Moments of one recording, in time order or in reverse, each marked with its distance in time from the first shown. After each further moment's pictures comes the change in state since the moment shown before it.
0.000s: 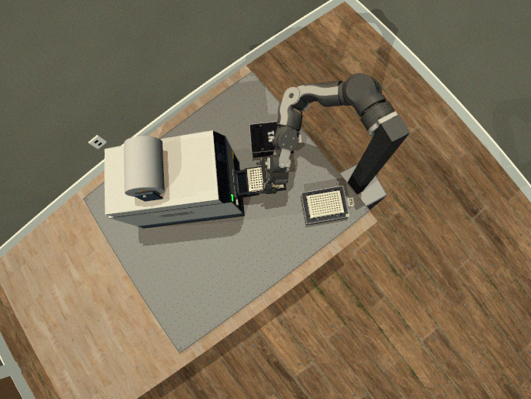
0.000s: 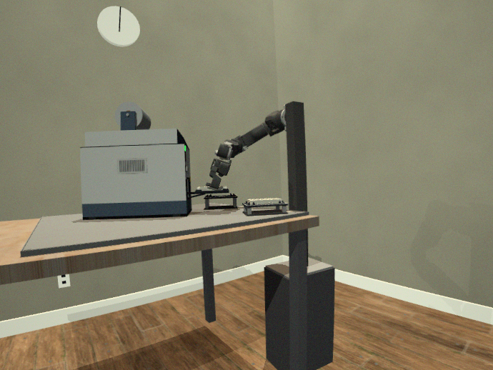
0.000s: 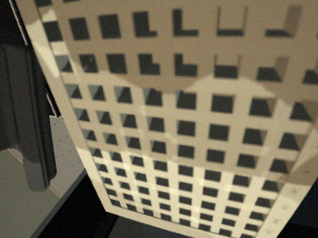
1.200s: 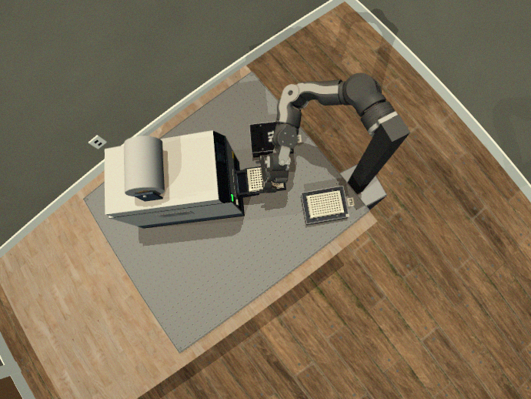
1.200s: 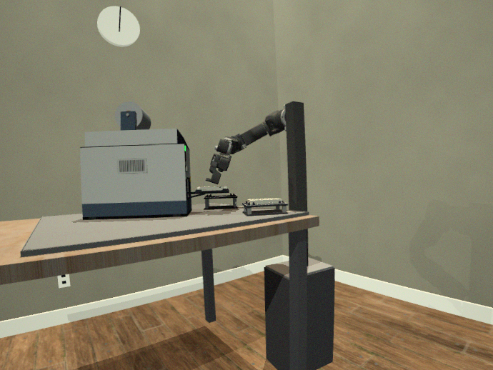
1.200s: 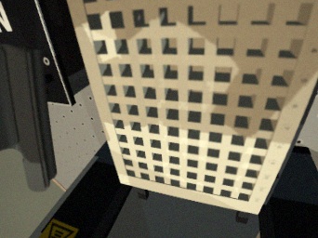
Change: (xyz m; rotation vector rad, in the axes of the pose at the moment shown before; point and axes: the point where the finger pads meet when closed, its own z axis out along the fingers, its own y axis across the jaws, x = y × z) arm -0.007 0.001 -0.019 -0.002 0.000 -0.002
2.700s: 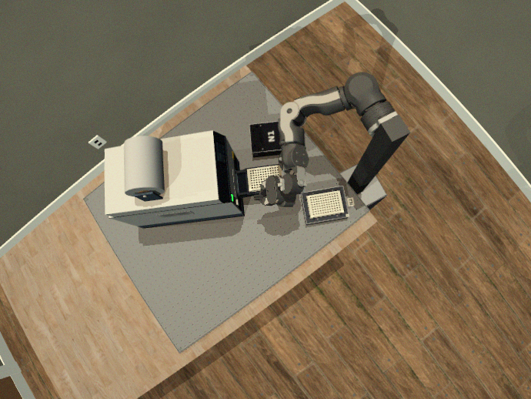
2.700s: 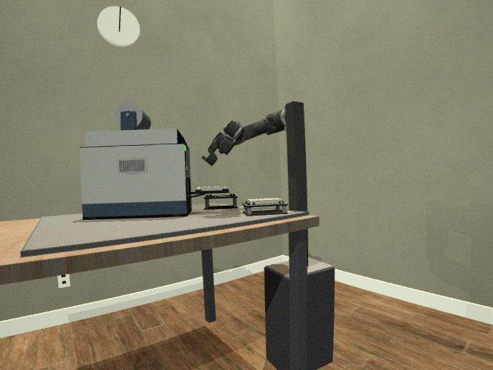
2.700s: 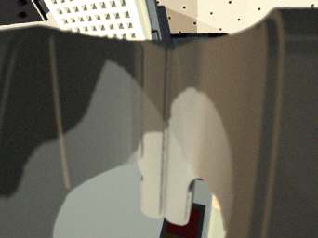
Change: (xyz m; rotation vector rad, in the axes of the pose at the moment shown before) arm -0.043 0.093 -0.077 -0.001 -0.347 0.002
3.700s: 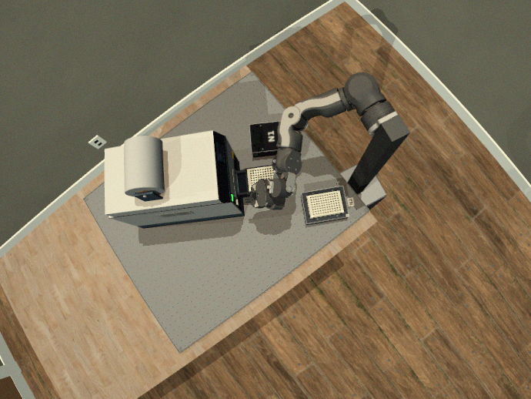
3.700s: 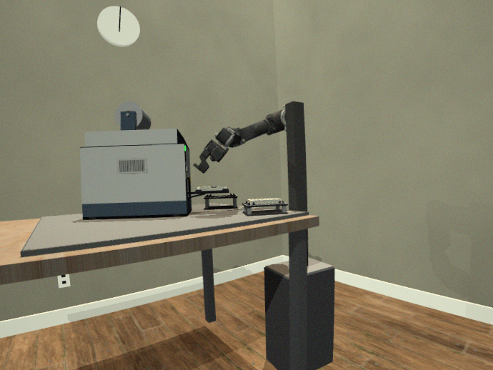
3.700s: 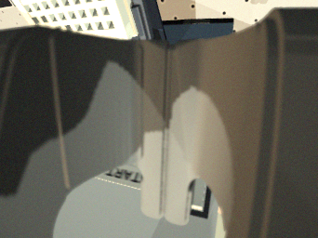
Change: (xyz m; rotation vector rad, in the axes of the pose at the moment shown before) arm -0.007 -0.002 0.044 0.010 -0.001 0.001
